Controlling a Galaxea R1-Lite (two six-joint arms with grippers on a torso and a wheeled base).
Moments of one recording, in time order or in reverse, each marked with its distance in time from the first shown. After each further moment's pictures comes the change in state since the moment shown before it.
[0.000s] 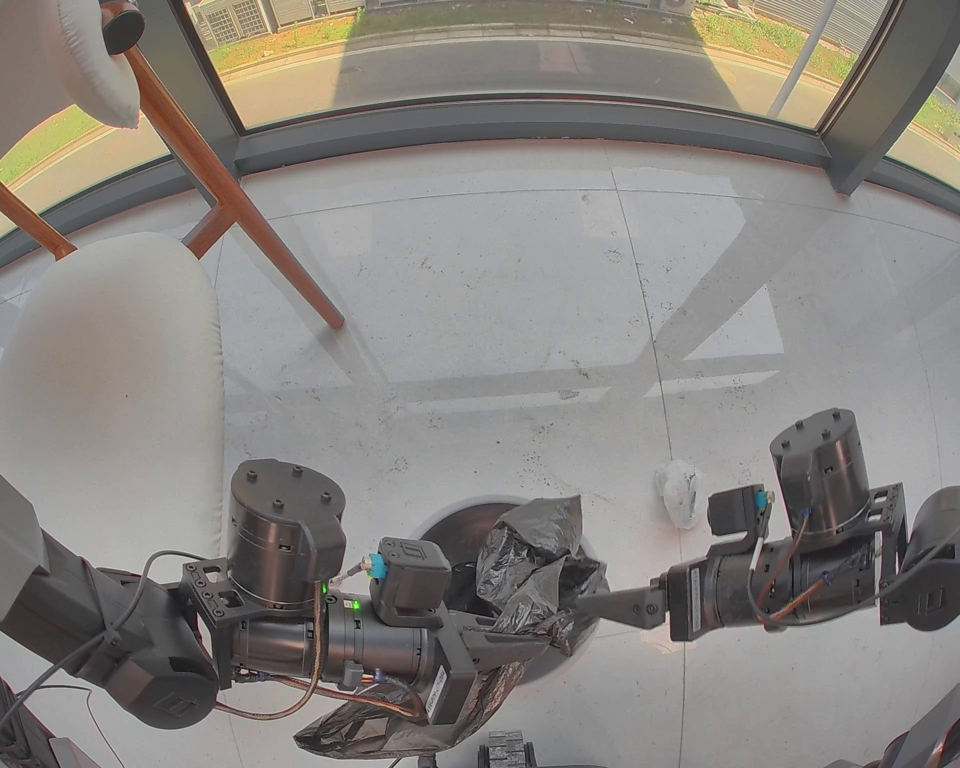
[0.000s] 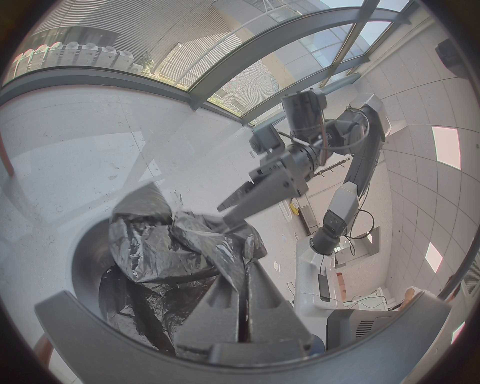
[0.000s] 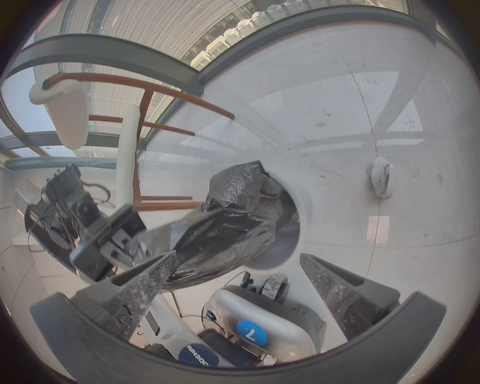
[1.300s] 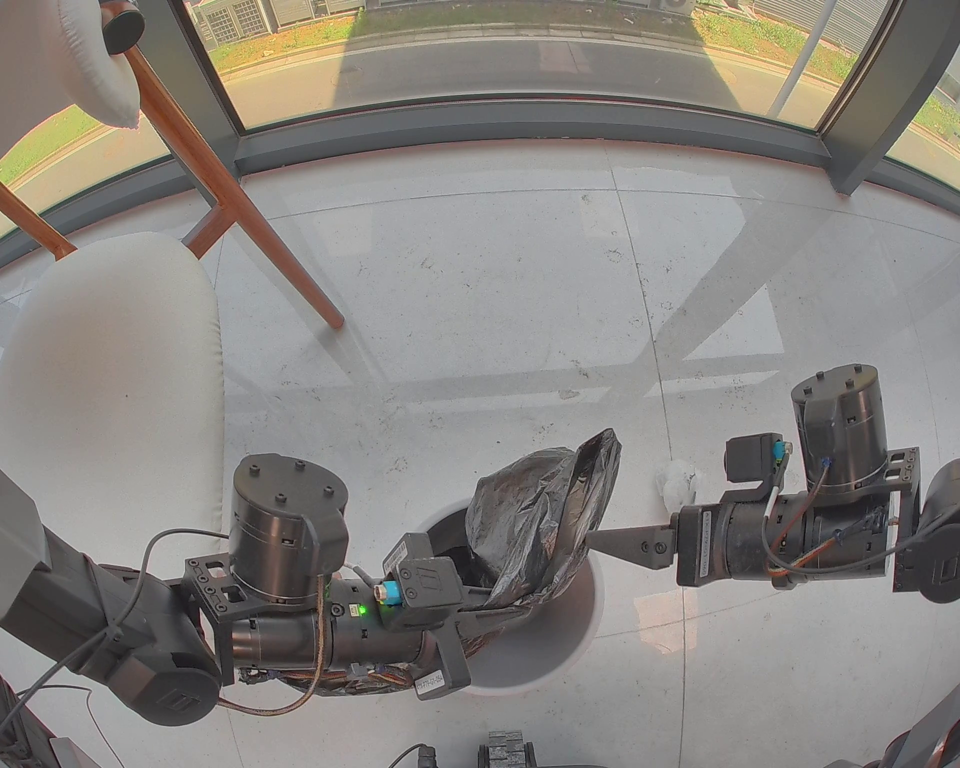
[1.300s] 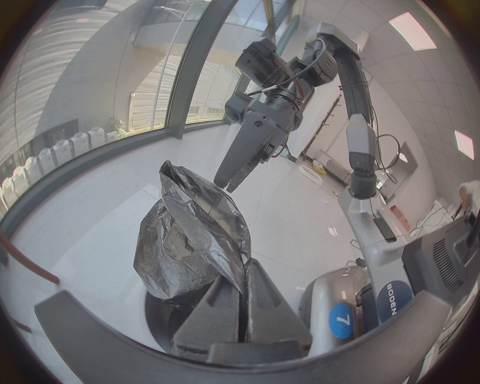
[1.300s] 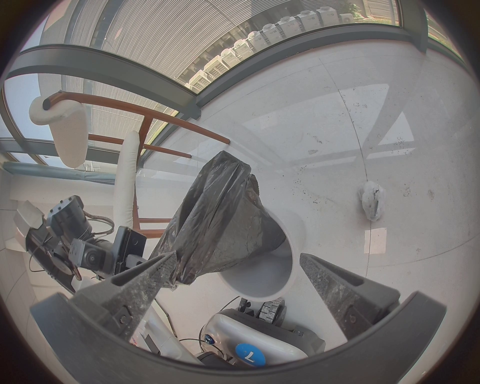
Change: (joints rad) left arm 0.002 0.005 -0.015 0.003 0.184 0.535; right arm -0.029 -0.026 -0.074 -0.002 -0.064 0.007
